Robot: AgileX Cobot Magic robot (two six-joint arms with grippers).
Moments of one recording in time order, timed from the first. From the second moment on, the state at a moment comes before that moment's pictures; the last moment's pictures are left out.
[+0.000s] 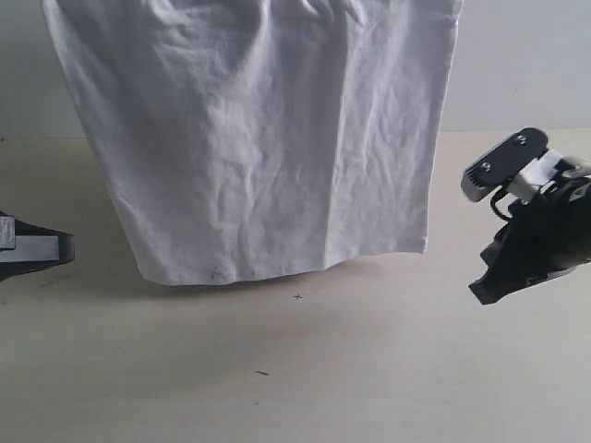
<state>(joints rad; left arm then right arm) -0.01 1.10 -0.52 -1.19 0.70 0.96 0.03 1.54 -0.70 0.34 0.30 -0.80</state>
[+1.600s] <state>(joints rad) -0.01 1.10 -0.52 -1.18 0.65 0.96 0.00 1.68 -0.82 0.94 0.50 -1.40</state>
